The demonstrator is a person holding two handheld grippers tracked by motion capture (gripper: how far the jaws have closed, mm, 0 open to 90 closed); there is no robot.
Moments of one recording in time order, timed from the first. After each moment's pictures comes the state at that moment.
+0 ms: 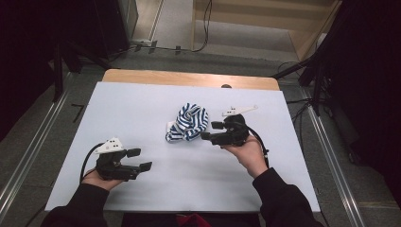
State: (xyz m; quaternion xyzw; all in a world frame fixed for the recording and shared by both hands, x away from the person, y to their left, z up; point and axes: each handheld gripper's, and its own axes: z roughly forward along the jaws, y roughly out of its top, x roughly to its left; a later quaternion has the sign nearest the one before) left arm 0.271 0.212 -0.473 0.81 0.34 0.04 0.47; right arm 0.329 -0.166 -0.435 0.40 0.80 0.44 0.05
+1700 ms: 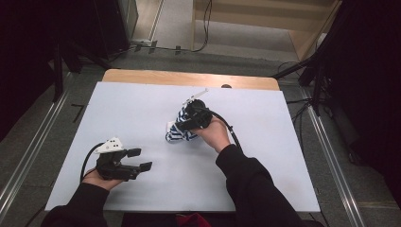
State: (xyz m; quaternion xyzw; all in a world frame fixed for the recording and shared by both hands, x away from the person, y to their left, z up) left arm 0.272 0.213 -0.474 0.81 0.34 0.04 0.47; right arm 0.408 -0.074 -0.459 0.38 0.86 0.32 0.07
